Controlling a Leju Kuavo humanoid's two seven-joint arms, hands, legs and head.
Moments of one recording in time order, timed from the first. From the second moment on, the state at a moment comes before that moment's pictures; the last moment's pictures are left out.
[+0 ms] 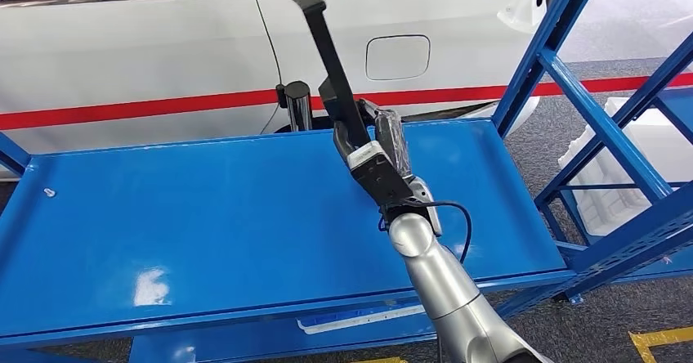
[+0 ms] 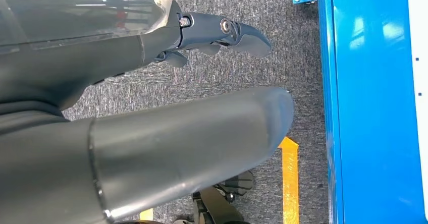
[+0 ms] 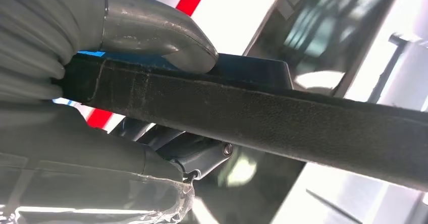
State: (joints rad) left arm -0.05 -0.09 0.45 -0.20 -0.39 0.09 -0.50; right arm -0.48 0.12 0.39 -1.36 0.33 -0.37 -0.35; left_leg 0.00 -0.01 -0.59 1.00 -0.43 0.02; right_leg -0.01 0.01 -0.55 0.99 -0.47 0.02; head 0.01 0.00
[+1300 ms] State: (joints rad) left arm -0.06 -0.11 0.53 -0.20 -0.39 0.15 -0.42; right arm -0.44 0.07 0.48 -1.48 0.05 -0.09 -0.37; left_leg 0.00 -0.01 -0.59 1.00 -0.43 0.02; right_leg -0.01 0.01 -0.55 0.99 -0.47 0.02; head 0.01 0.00
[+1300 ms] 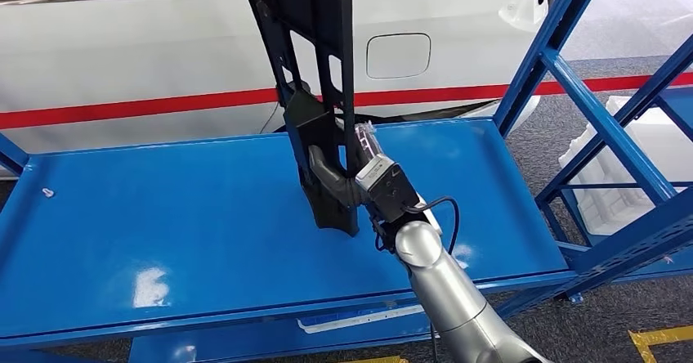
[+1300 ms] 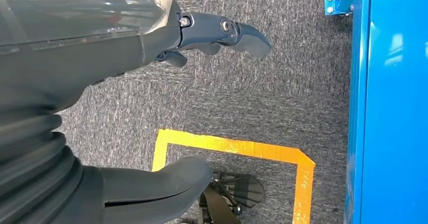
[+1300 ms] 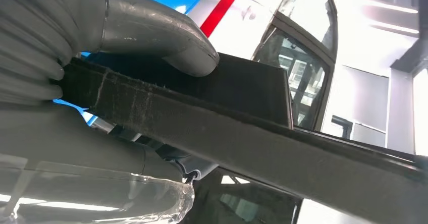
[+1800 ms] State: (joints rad) left arm -0.06 -0.11 0.54 -0.20 -0.41 0.12 -0.42; right arm -0.40 0.06 0.46 -1.50 0.05 -0.07 -0.38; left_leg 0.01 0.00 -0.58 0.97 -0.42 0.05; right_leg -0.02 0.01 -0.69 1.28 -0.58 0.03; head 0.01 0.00
